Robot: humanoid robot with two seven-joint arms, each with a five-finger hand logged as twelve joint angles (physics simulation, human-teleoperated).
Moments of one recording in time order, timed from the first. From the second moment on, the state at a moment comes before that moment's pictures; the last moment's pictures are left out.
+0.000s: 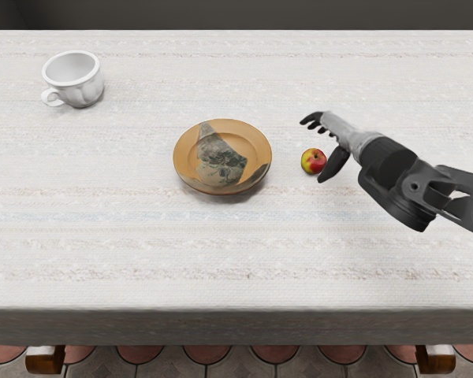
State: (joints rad) left arm 0.03 0.00 0.26 -0.09 0.04 -0.08 0.00; right arm 1.03 -0.52 0.21 1.41 -1.08 -0.28 -0.52
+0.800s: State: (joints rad) left arm 0.03 0.00 0.26 -0.09 0.04 -0.08 0.00; right arm 1.03 -0.38 0.14 1.21 -1.12 -0.32 -0.53
